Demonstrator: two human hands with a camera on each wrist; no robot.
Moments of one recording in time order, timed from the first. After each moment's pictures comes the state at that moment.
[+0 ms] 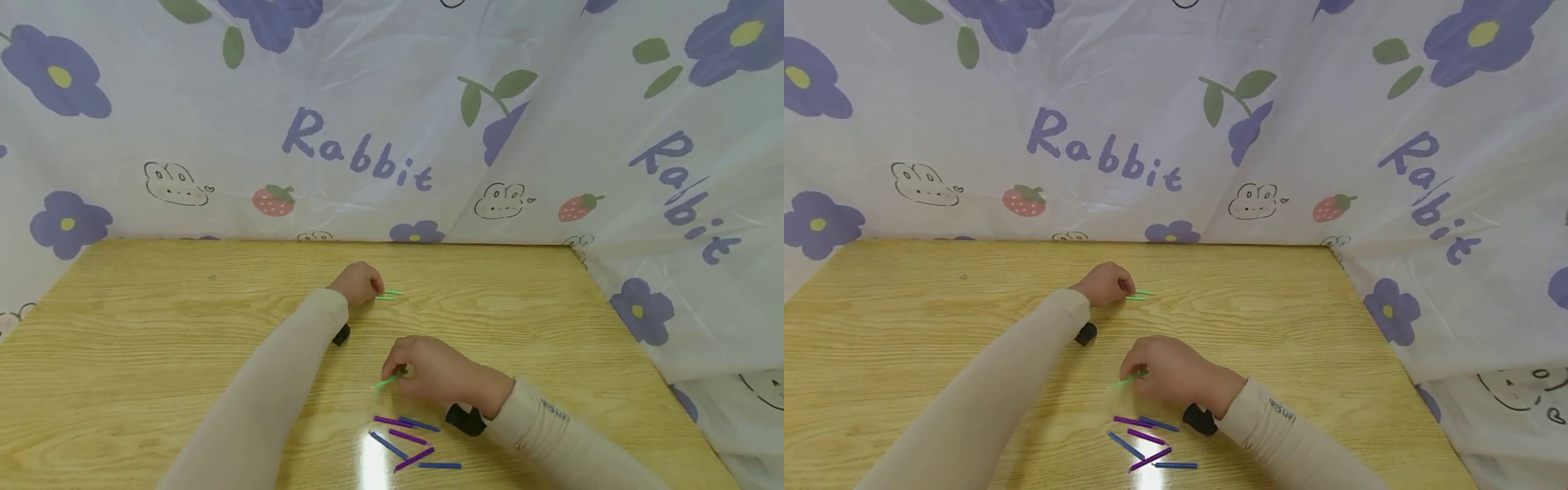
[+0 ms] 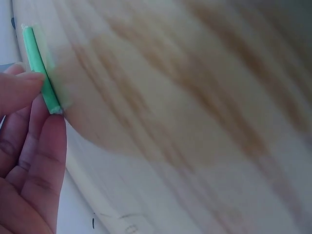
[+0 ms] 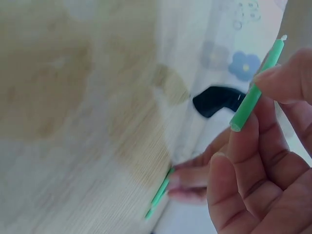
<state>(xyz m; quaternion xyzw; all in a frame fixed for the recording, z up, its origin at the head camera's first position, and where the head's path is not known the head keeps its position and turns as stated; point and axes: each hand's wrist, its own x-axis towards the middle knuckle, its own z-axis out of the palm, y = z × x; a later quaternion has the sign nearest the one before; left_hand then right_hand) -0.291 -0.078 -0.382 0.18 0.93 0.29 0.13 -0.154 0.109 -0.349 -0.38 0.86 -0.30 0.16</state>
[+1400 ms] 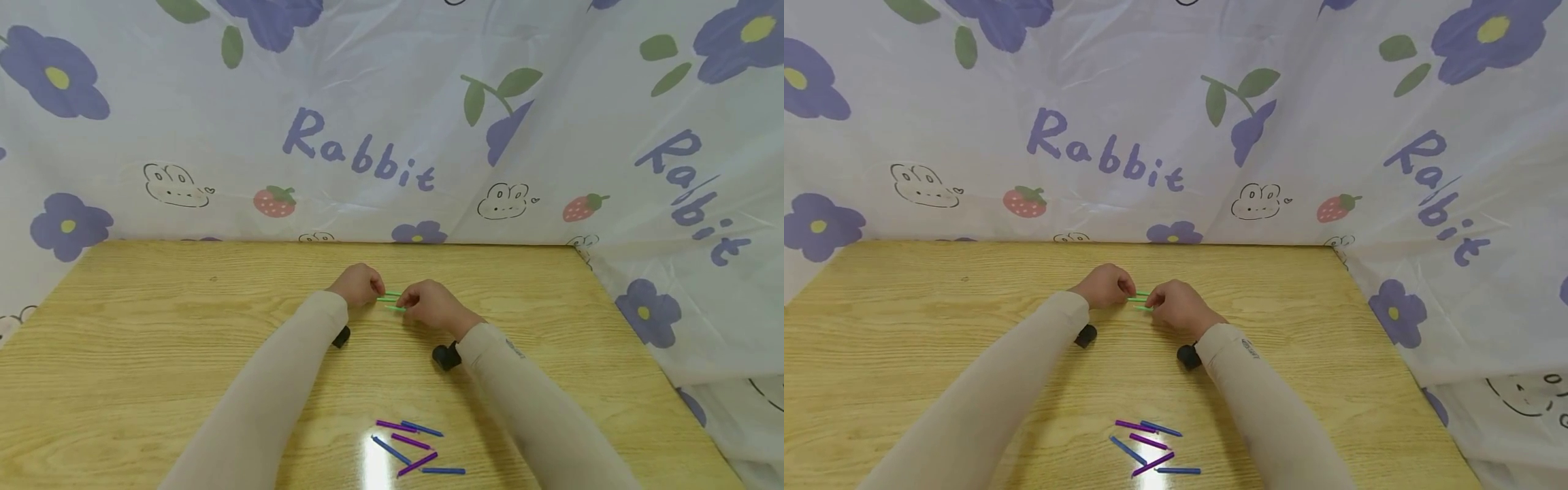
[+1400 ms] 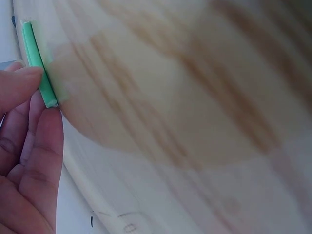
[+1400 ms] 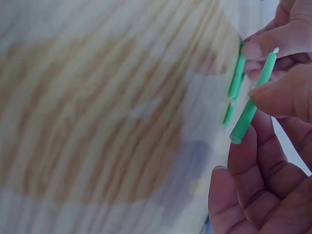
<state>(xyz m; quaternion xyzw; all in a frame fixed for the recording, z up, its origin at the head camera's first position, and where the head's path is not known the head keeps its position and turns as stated) -0.292 -0.081 -0.380 0.18 0.93 0.29 0.13 -0.254 0.108 -0.369 -0.16 0.92 -0.33 0.16</state>
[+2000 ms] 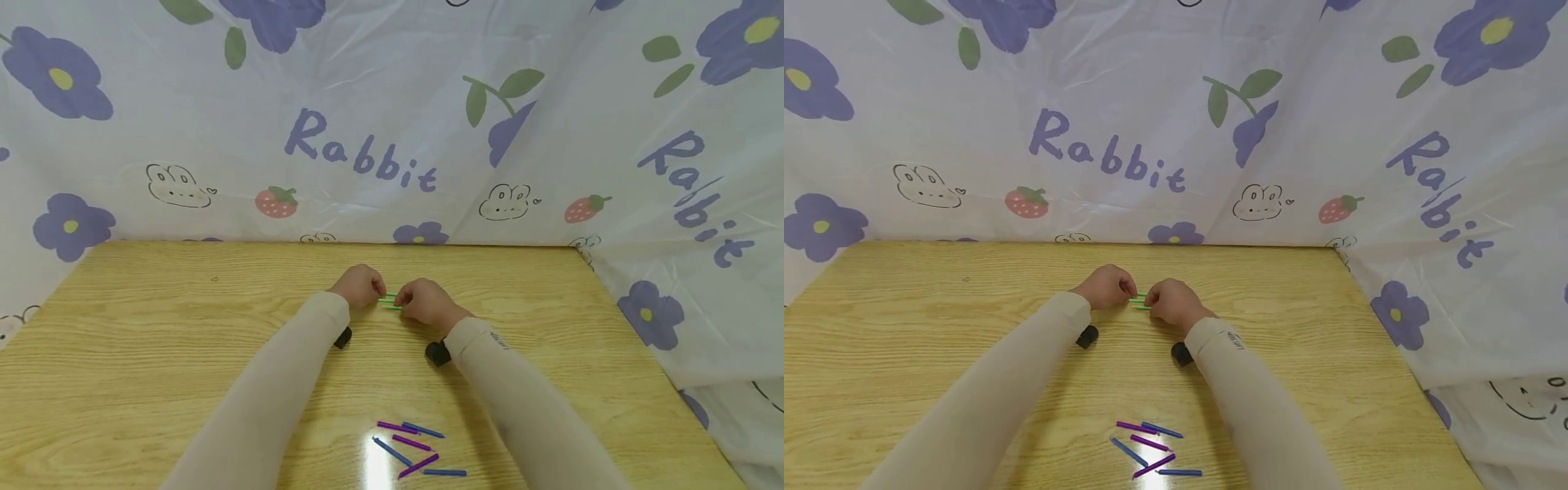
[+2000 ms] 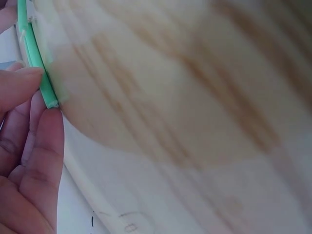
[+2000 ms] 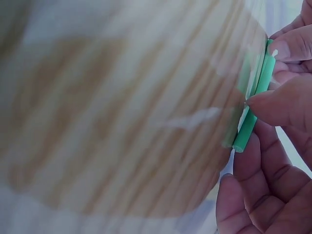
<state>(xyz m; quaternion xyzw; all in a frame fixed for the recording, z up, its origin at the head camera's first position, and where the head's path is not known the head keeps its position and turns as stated) -0.290 -0.080 -0.377 0.16 0.93 0.29 0.13 -0.267 0.095 -0.378 -0.16 0.94 -0.28 0.14</state>
